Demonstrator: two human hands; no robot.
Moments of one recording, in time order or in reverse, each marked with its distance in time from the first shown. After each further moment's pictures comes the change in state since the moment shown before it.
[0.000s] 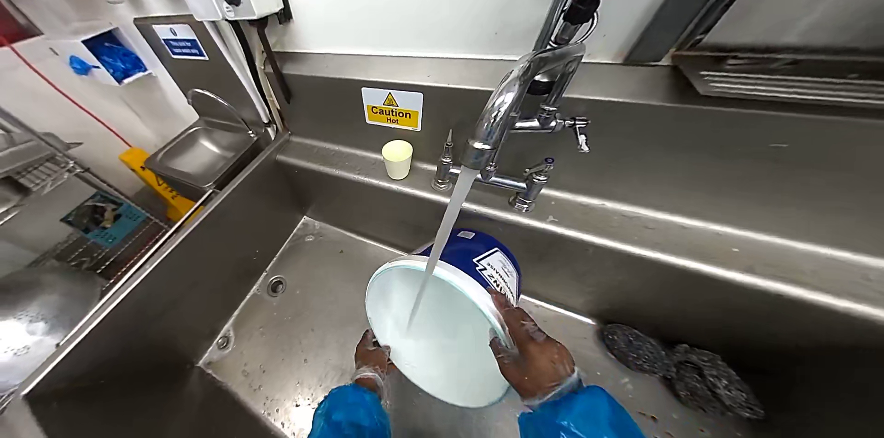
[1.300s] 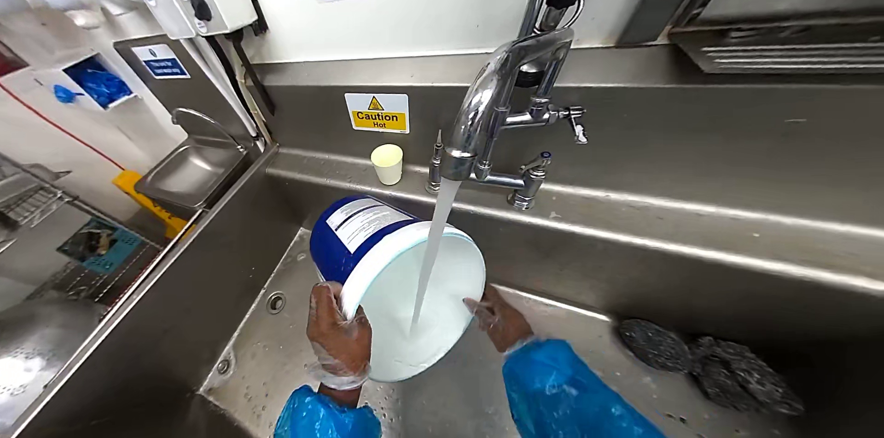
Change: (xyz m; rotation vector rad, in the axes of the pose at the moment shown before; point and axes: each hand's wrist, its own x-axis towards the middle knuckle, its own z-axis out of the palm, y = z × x) left_hand -0.069 0.118 -0.011 0.437 0.646 1.281; right_hand 0.060 0.039 0.071 0.569 -0.432 0.463
